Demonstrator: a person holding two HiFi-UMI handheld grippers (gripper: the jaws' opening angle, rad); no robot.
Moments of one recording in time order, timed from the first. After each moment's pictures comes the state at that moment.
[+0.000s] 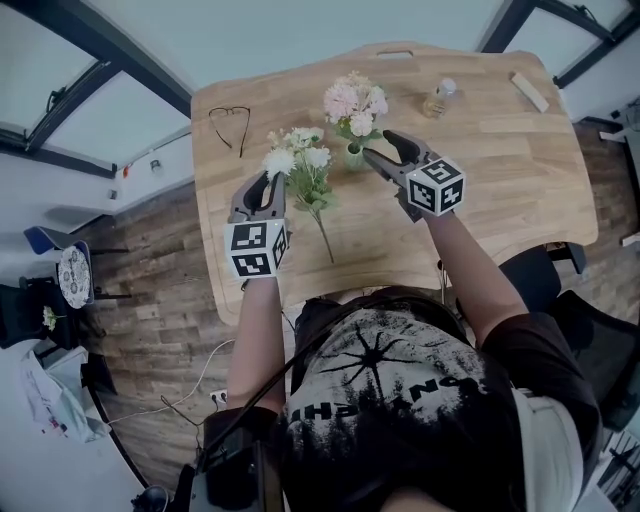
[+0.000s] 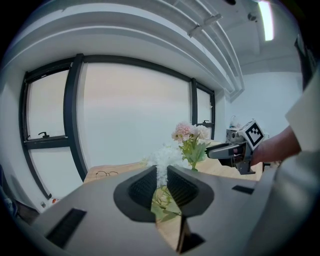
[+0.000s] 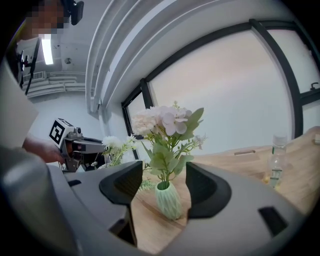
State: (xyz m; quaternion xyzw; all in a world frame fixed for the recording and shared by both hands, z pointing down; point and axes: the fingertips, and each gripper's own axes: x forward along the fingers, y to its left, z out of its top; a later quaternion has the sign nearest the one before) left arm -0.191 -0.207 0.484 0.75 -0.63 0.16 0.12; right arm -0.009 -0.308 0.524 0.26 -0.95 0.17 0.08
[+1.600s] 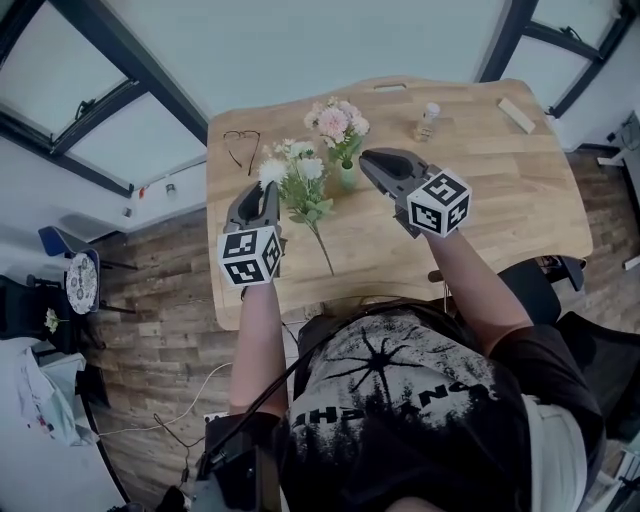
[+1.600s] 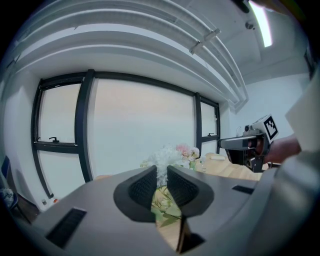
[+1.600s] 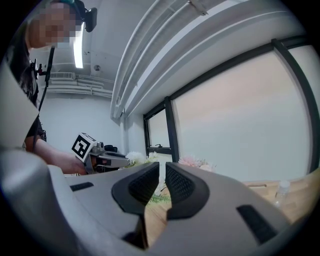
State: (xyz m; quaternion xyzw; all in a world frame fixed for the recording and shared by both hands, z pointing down) left arm -0.178 -0.172 0.422 0.73 -0.67 0.09 0.09; right arm -0.001 -0.238 0.396 0.18 -0.98 0.07 0.01
